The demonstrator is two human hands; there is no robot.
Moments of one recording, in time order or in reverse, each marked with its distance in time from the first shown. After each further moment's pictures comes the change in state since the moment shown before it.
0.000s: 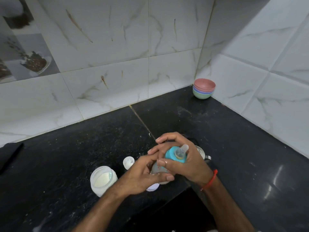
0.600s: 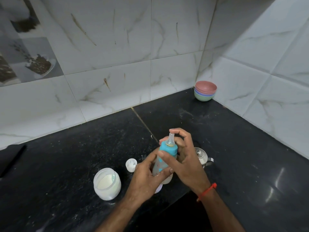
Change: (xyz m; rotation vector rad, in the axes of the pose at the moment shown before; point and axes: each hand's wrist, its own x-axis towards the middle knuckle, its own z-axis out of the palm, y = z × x) left_hand -0.008 -0.010 0.019 0.065 0.327 -0.053; right_hand -0.002 0.019 0.020 -0.171 0.300 0.060
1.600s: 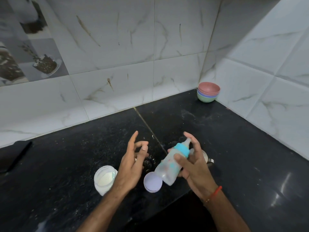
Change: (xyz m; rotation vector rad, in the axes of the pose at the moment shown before) left_hand 0.011 -0.007 -0.026 0.153 0.281 -0.022; right_hand -0.019 0.031 -0.030 0.591 0.076 0.412
